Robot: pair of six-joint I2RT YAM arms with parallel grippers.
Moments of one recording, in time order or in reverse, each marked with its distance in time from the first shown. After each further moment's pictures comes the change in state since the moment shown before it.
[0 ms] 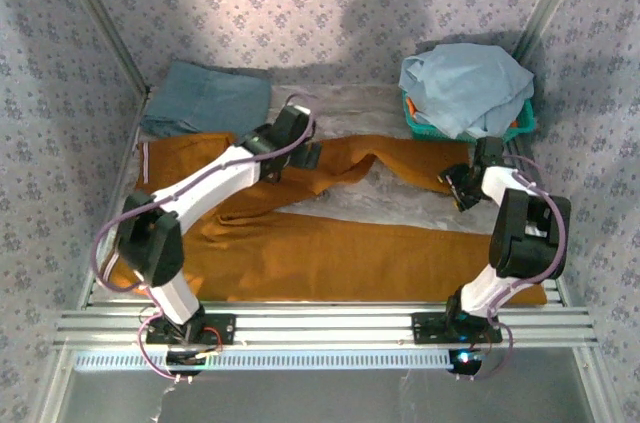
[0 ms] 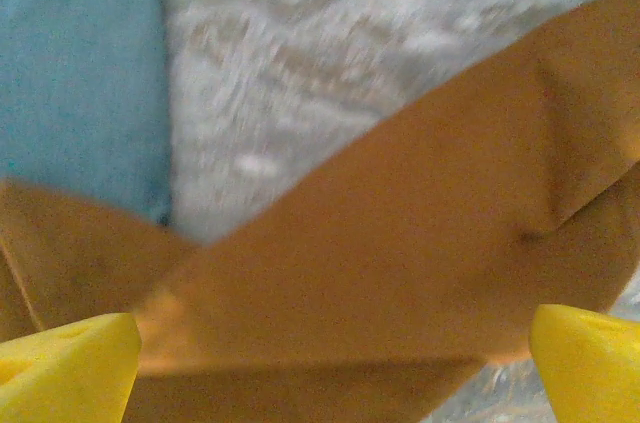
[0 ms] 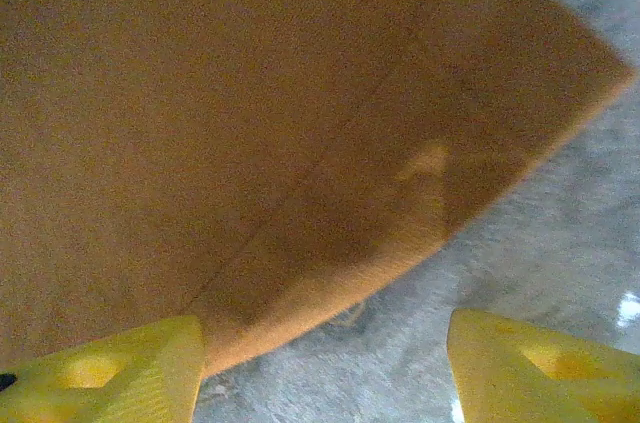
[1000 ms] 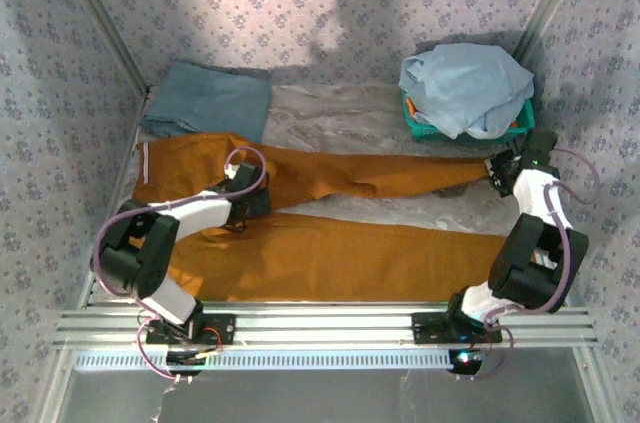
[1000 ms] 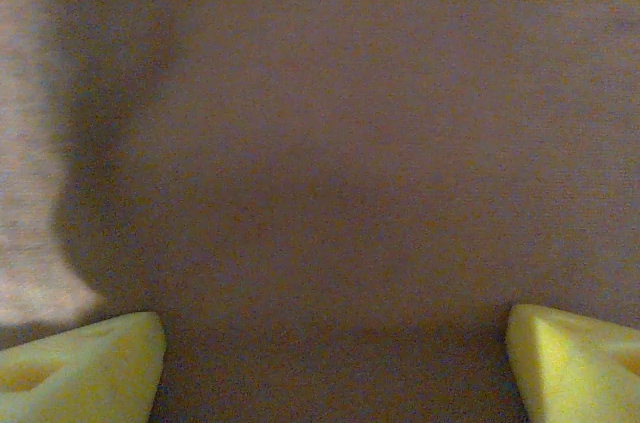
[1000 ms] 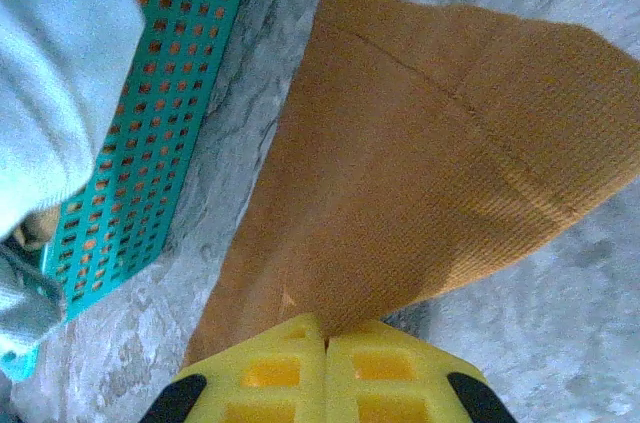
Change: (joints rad) left arm 0.203 -0.115 -0.612 0.316 0.037 -0.264; right arm -0.229 -0.187 0.092 -0.071 0.006 -0.034
